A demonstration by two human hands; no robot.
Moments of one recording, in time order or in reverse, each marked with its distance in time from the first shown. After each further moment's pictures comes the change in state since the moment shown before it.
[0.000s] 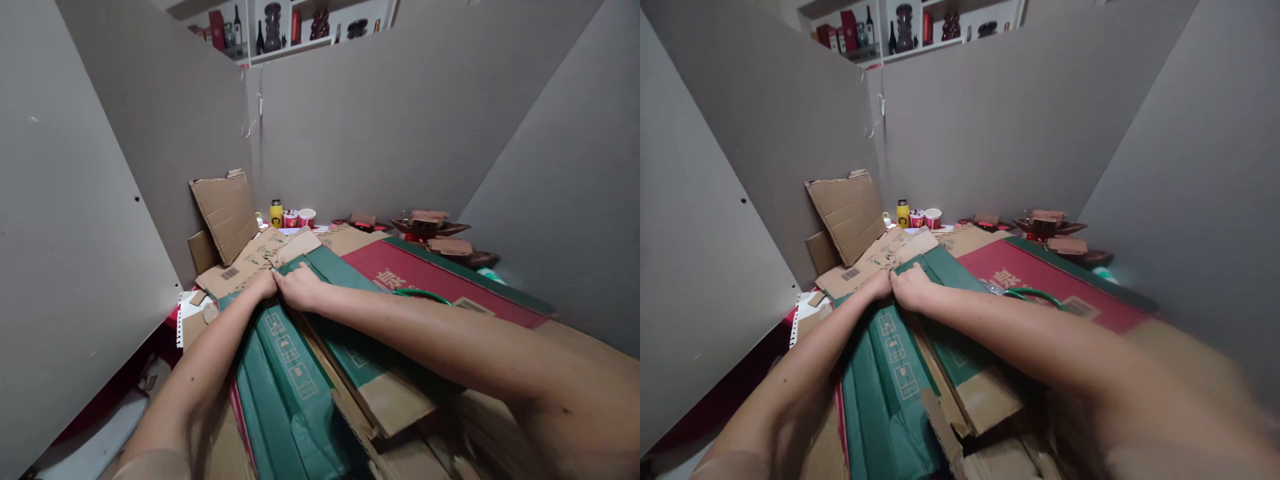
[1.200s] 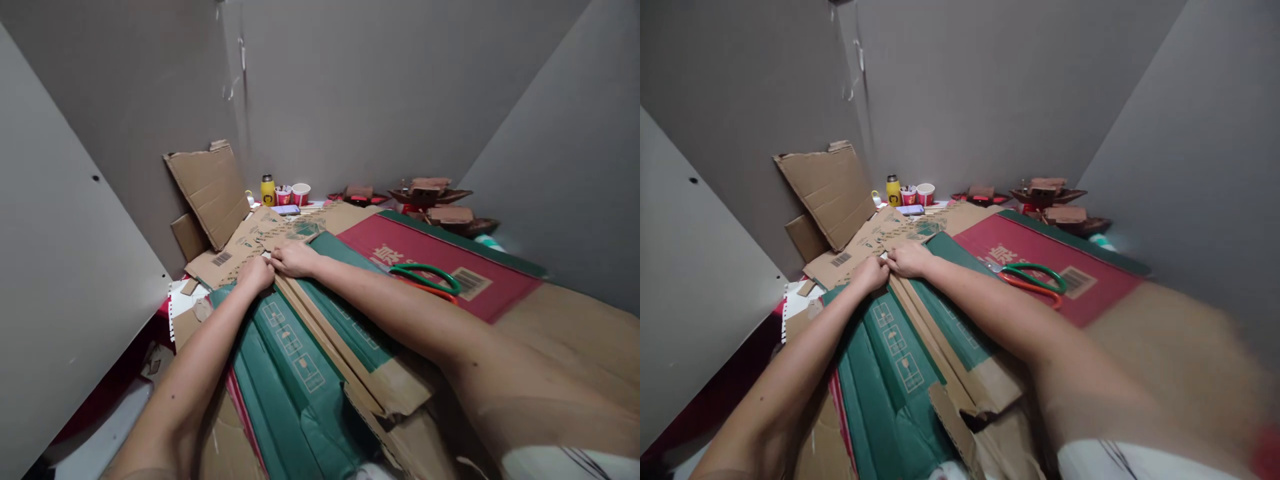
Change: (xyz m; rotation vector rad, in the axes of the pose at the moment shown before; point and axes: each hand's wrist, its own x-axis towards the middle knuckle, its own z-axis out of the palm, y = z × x) left_hand -0.007 -0.003 0.009 -0.052 0.125 -0.043; right_hand 0.038 0.038 0.036 0.140 0.086 -0.088
